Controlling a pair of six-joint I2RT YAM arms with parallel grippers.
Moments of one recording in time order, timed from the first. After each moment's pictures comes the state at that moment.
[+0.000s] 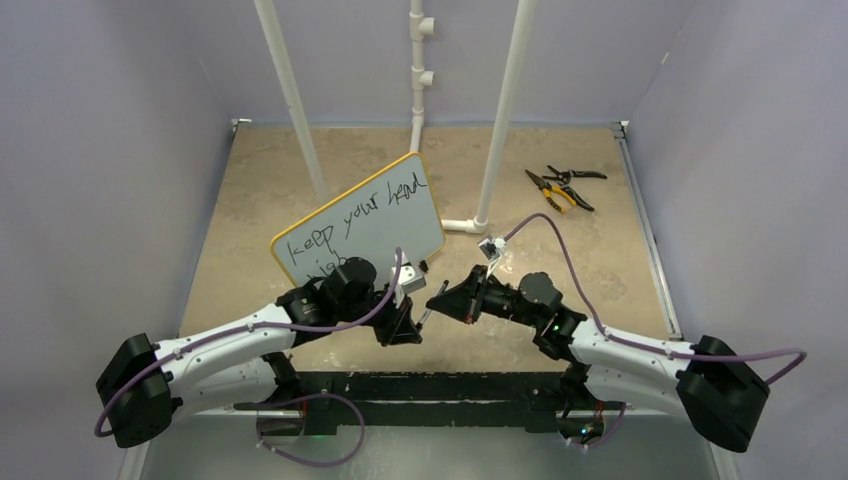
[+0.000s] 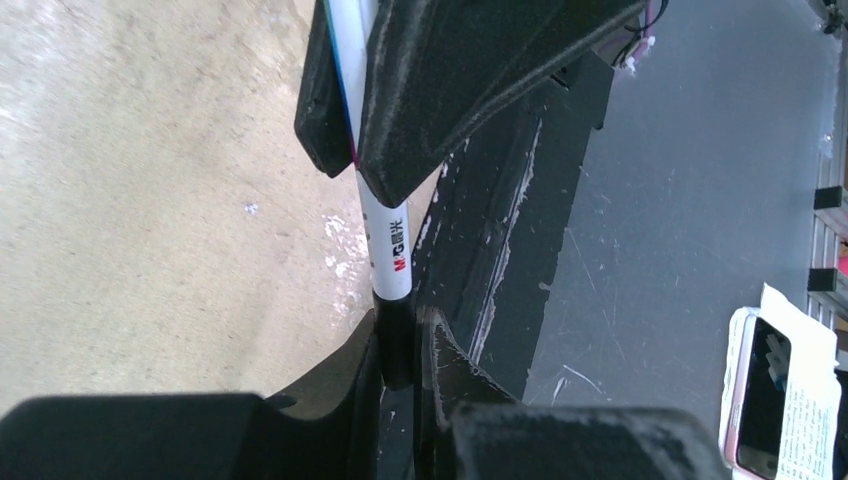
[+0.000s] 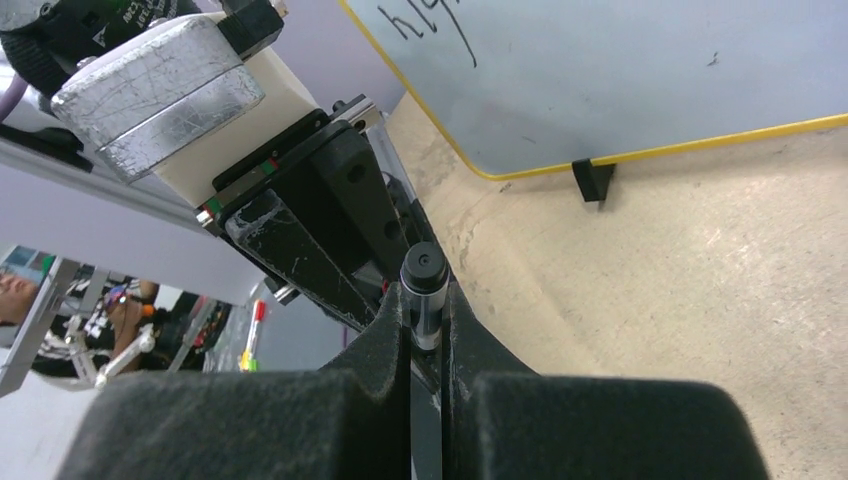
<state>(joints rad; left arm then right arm) -0.92 0.99 0.53 -0.12 0.51 -0.26 0.88 1.01 0.25 0.72 -0.38 0.87</state>
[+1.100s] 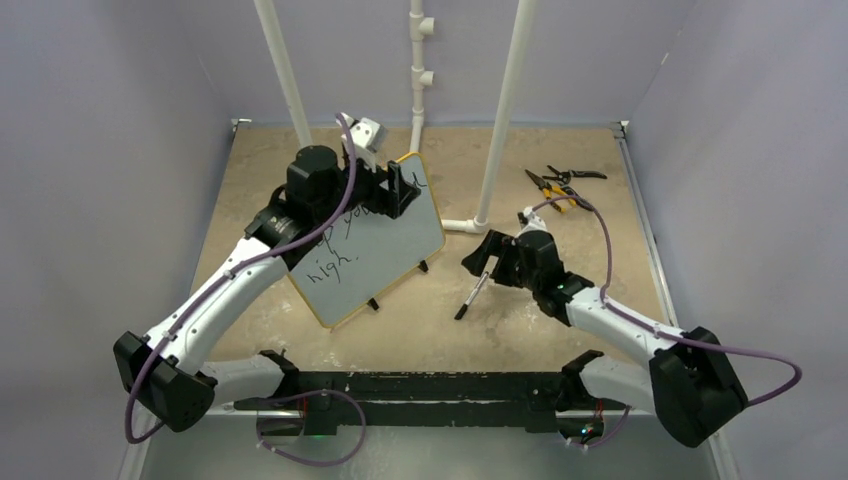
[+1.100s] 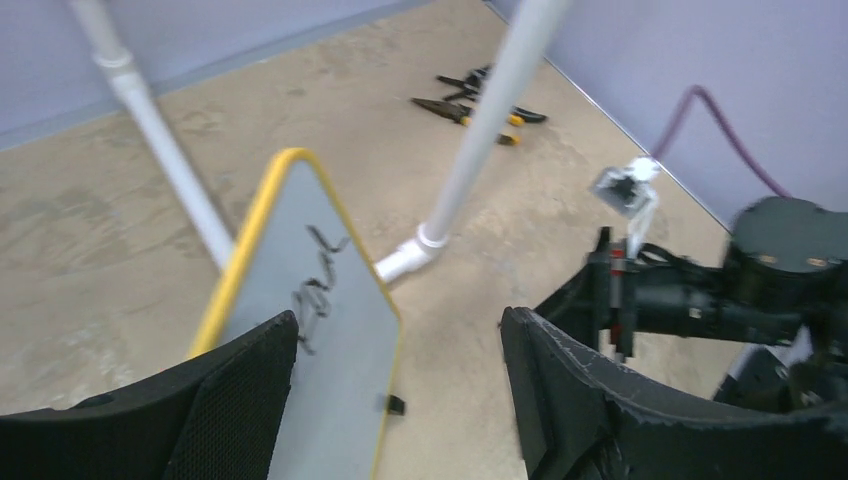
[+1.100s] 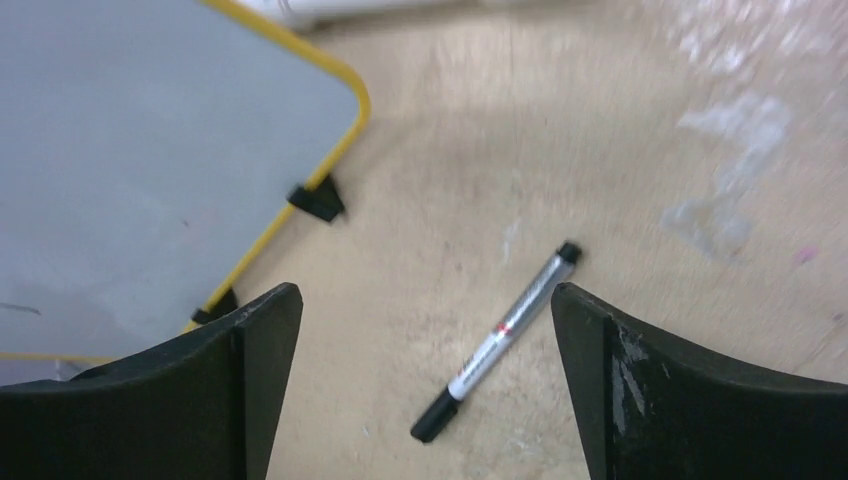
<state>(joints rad) -0.60 1.19 1.19 -0.22 0.19 -0.19 0.53 1.12 0.45 0.08 -0.03 0.78</state>
